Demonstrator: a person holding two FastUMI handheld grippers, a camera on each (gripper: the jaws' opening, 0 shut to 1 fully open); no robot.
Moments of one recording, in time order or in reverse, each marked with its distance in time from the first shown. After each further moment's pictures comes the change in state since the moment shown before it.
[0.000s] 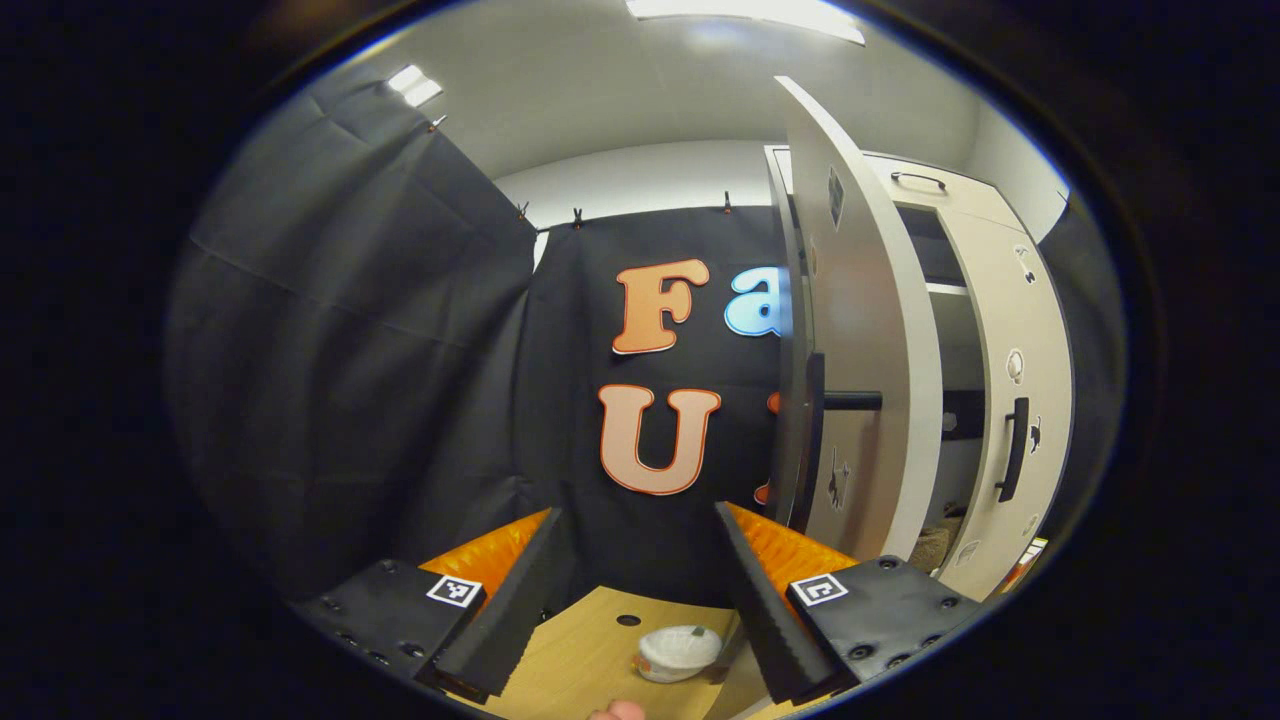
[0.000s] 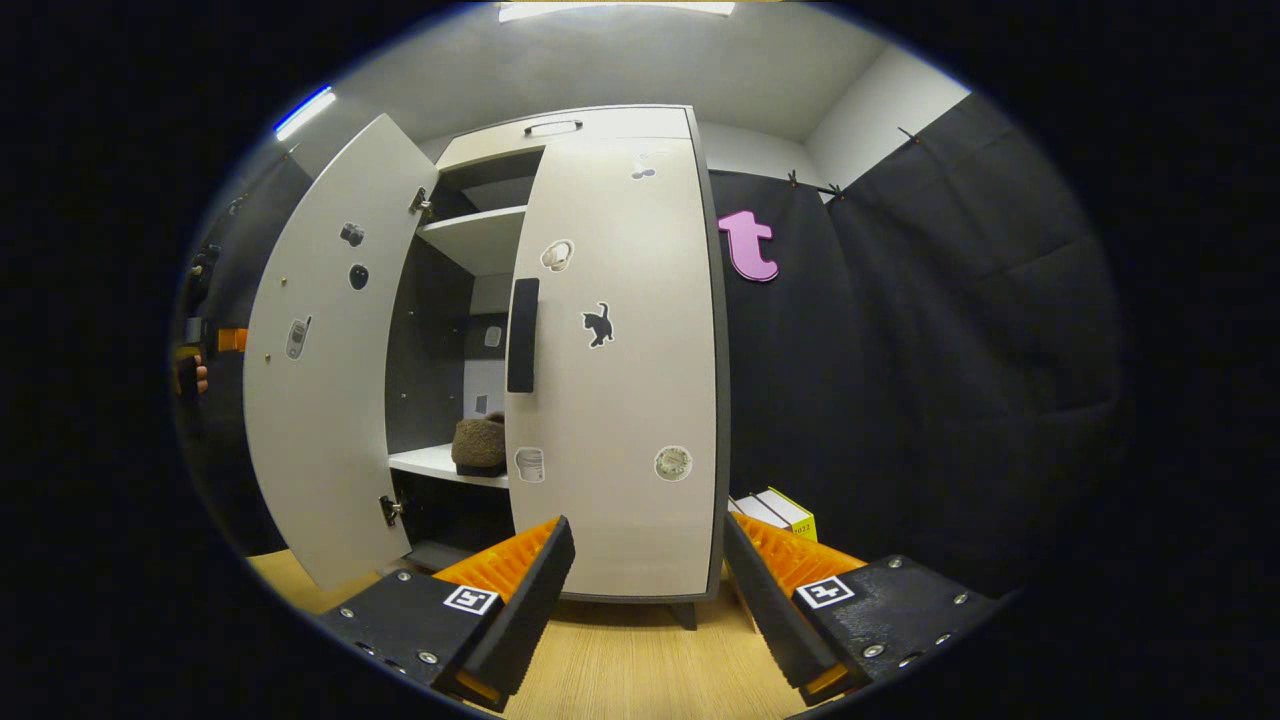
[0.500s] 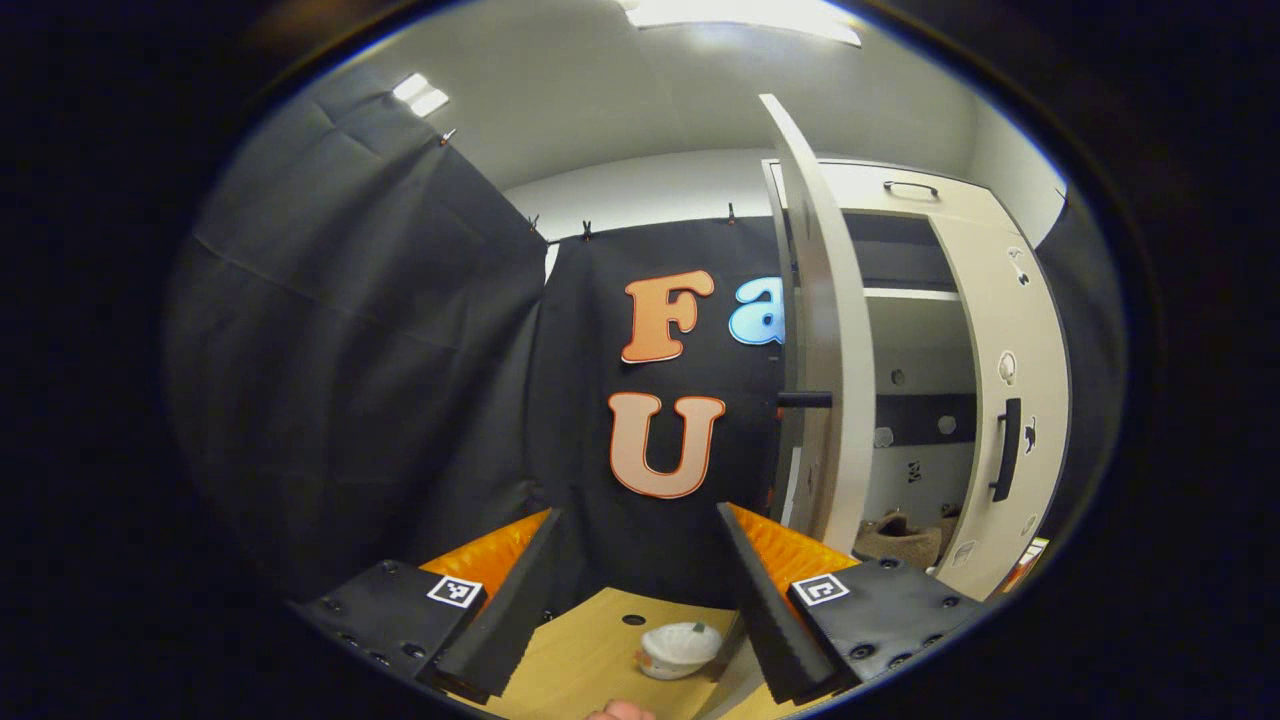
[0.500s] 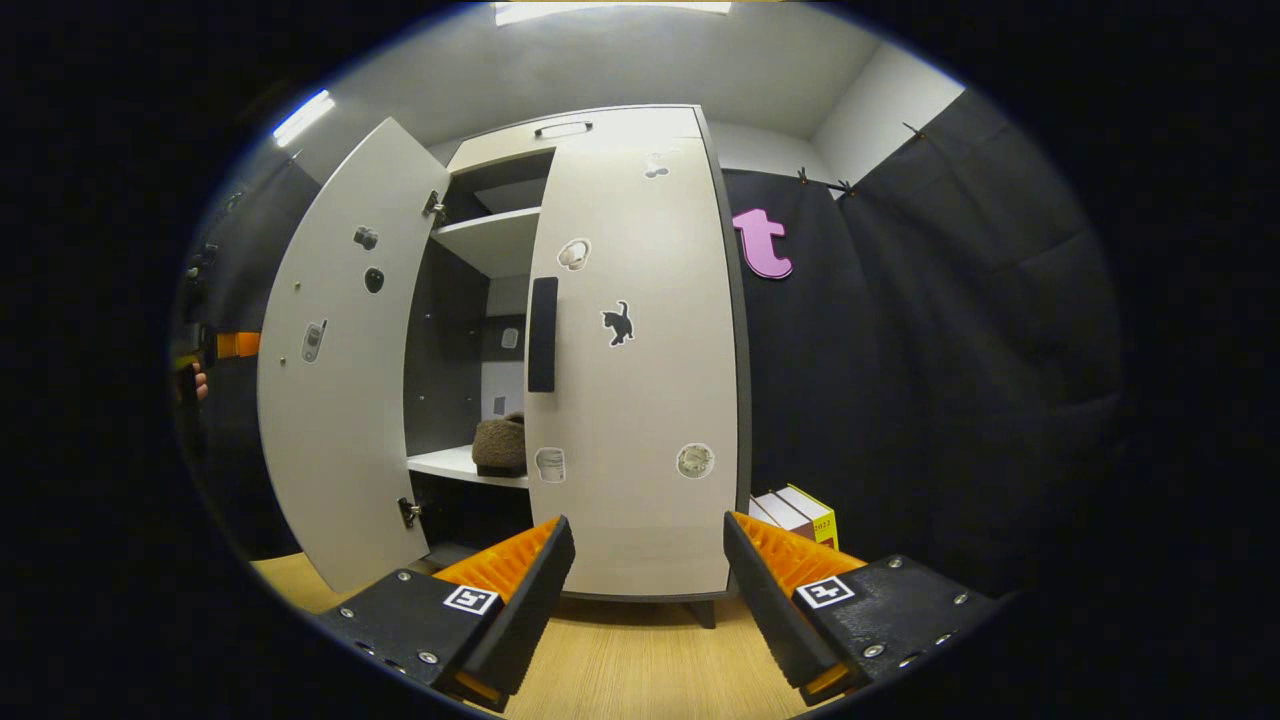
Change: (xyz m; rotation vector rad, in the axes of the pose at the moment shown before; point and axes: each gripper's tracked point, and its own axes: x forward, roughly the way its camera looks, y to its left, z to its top) left arm -0.019 0.003 0.000 -0.032 -0.024 0.042; right arm -0.003 0.011 -0.001 0.011 -0.001 0.029
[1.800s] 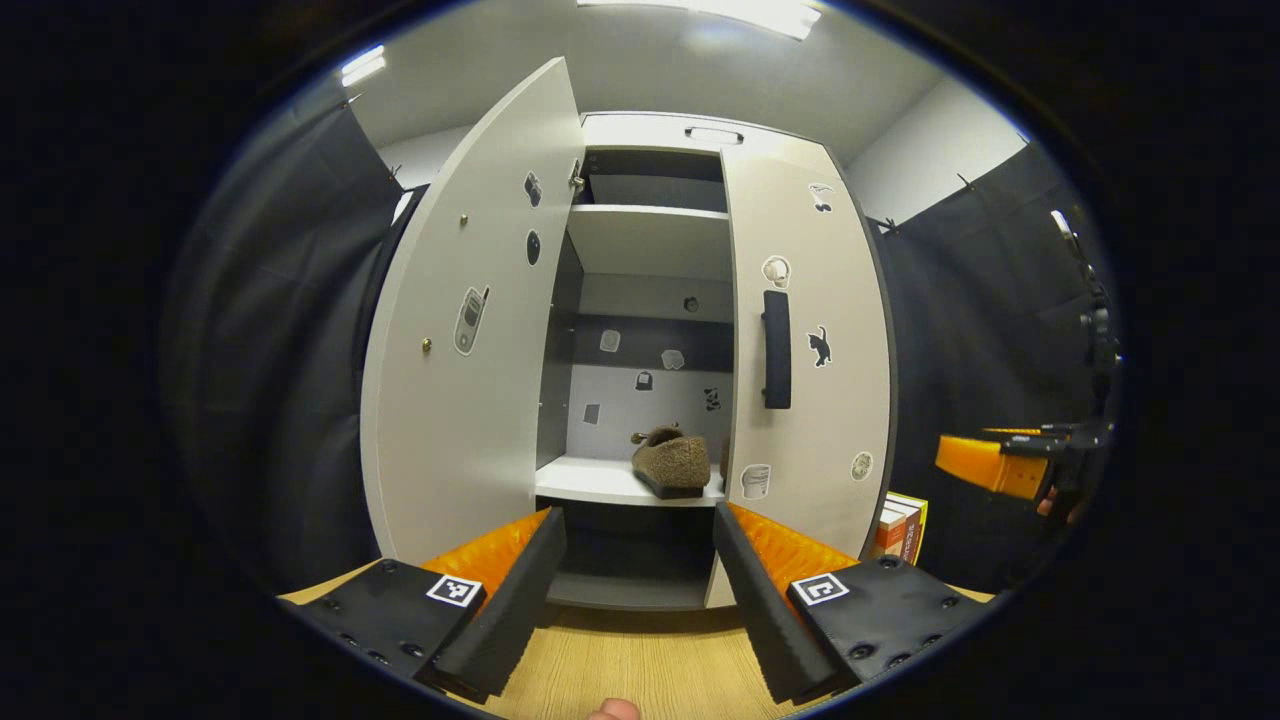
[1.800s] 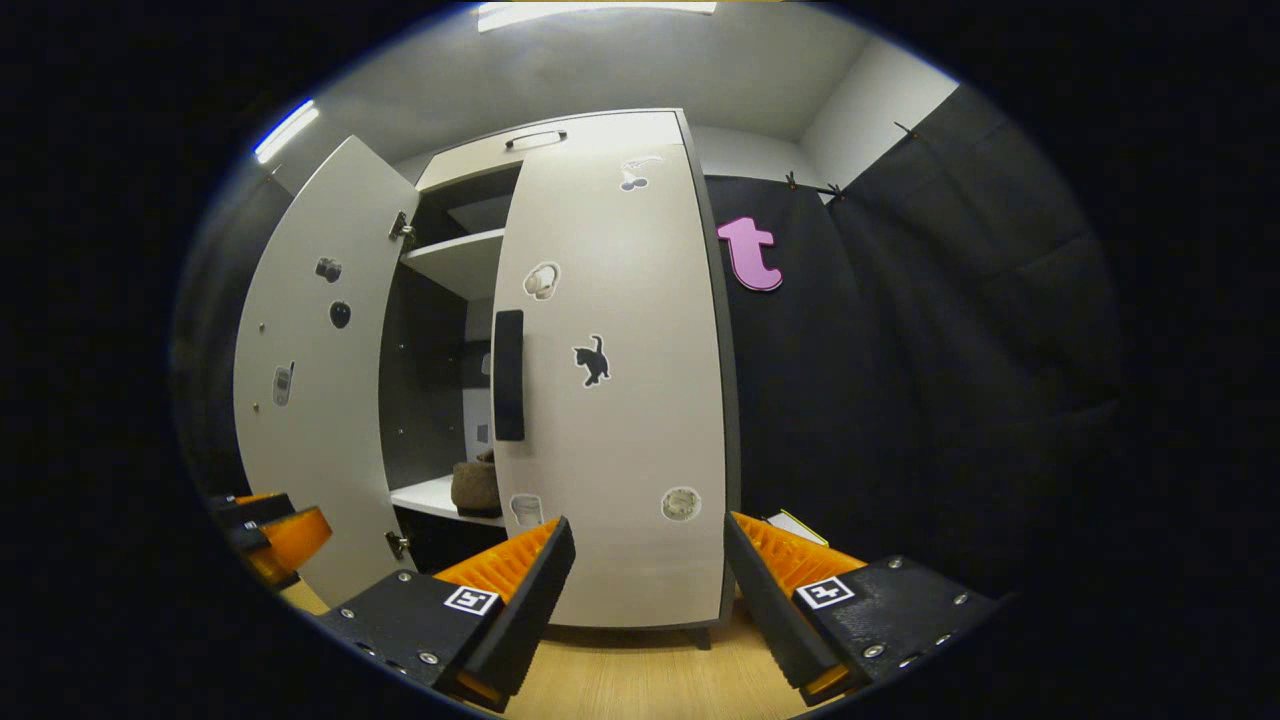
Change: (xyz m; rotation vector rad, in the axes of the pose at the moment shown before) left arm -0.113 -0.220 -0.113 -0.009 0.109 -0.412; right arm 0.023 -0.019 0.027 0.020 0.005 -0.026
